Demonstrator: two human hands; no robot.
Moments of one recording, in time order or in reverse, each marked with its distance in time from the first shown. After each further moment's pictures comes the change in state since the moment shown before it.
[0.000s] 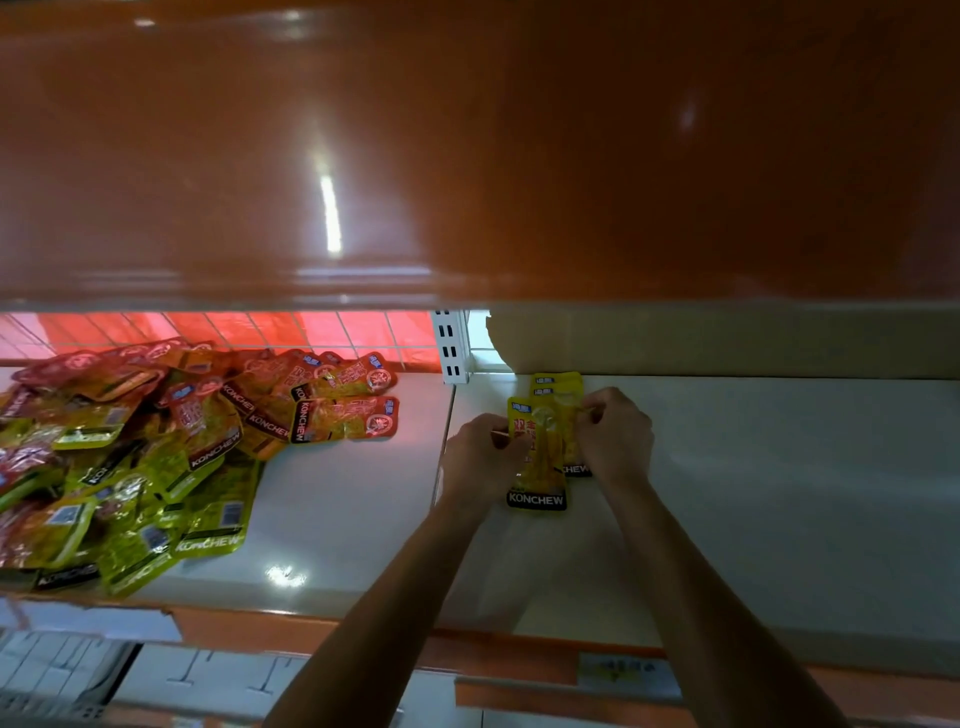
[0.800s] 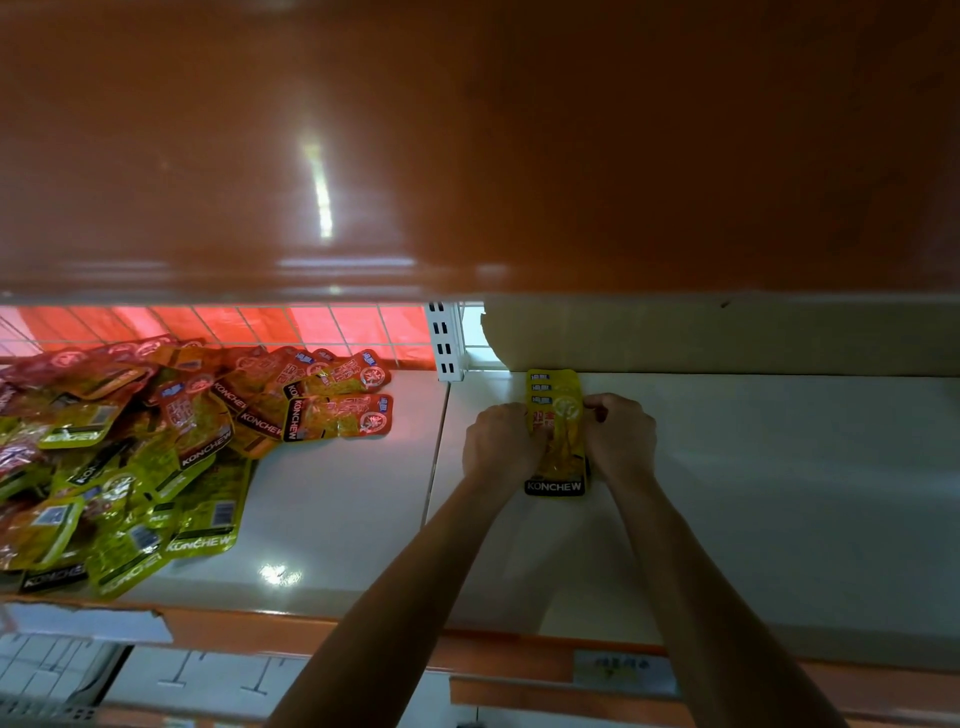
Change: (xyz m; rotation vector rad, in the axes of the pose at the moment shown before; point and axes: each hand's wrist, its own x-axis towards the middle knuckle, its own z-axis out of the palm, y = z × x) left_hand 0.015 0.021 0.020 0.401 -0.049 0.171; right_hand 0.000 -0.001 -0.013 0.010 -0.054 0.026
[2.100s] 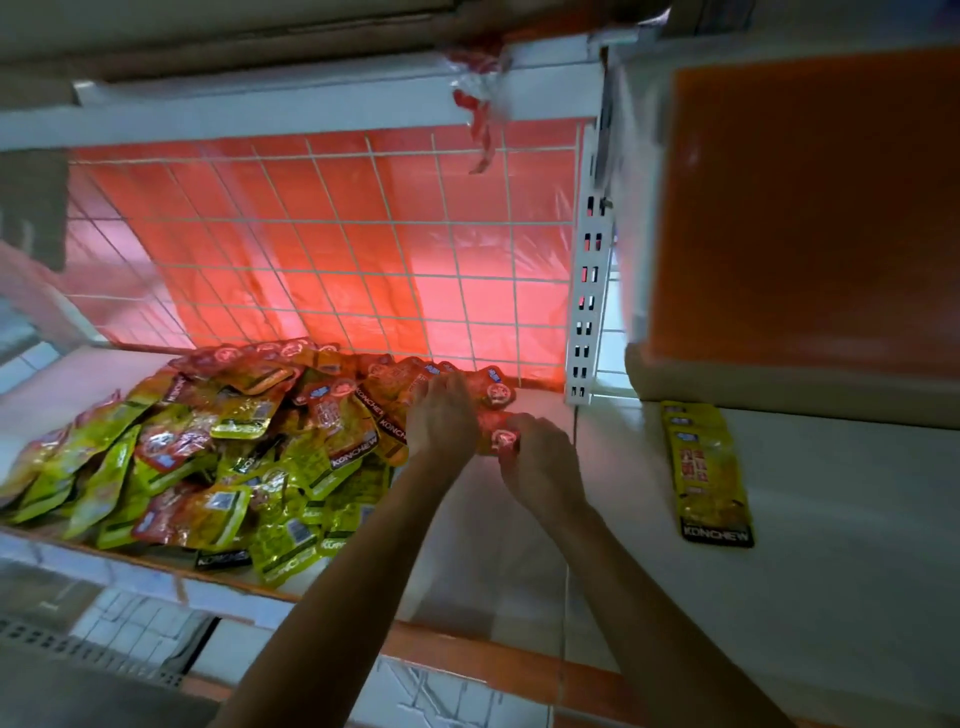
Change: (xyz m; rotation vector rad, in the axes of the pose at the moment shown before) left_hand 0.027 -0.160 -0.121 0.308 0.253 -0.130; right_hand -0.083 -0.135 0.133 -0.134 -0.274 -0.444
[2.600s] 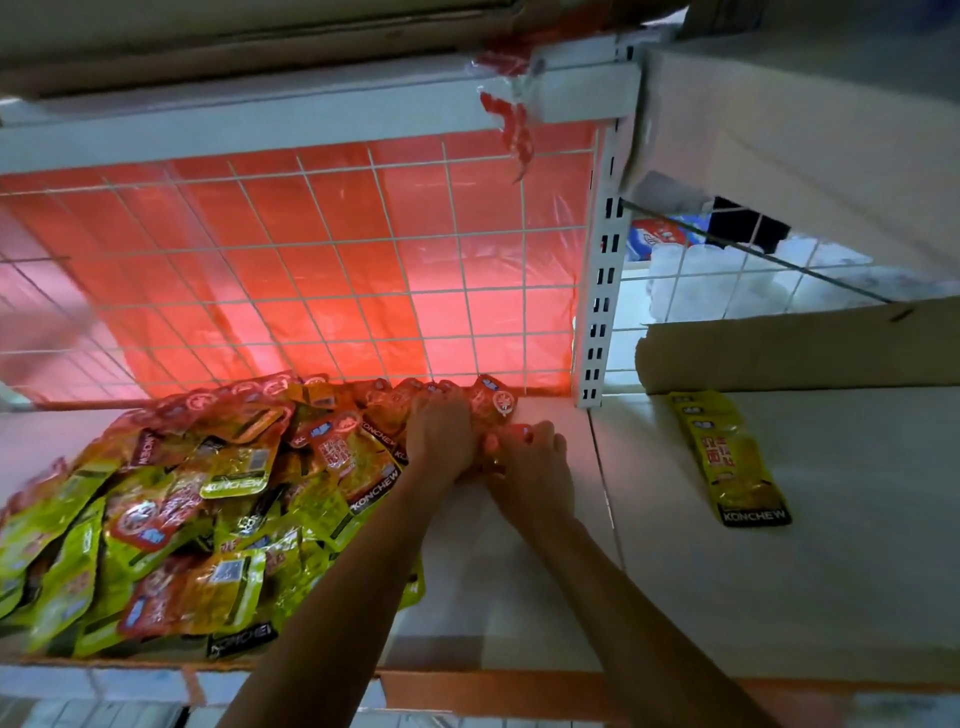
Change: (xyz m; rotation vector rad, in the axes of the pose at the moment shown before) left_hand 0.039 -0.037 0.003 0.070 -0.057 0.279; right_hand 0.006 -0.033 0.045 -0.177 0.023 0.184
